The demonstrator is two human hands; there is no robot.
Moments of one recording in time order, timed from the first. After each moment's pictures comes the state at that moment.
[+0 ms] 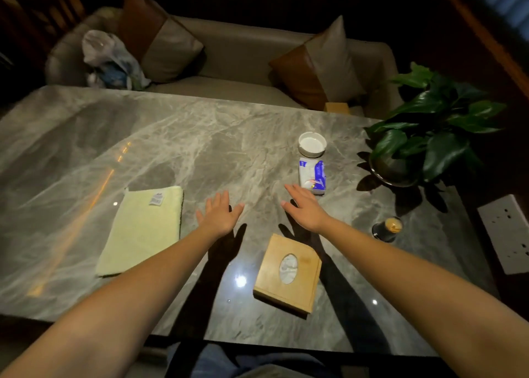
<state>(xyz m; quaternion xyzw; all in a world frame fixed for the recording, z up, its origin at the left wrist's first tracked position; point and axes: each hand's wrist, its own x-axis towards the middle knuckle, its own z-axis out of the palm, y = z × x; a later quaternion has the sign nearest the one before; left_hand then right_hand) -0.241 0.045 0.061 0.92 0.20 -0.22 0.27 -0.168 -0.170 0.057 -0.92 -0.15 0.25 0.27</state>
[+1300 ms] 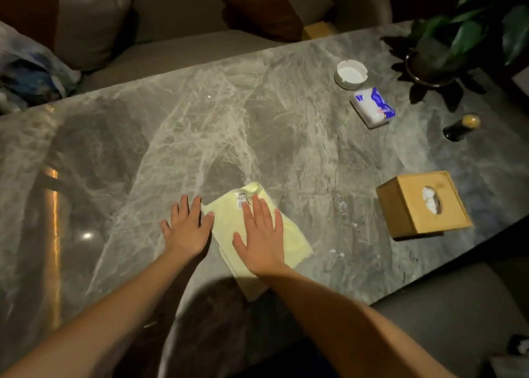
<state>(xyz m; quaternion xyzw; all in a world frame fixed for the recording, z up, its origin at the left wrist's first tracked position) -0.245 0.380 0.001 0.96 0.04 -0.24 0.16 -0.303 0.225 -0.032 -0.98 0.02 0.11 0.15</state>
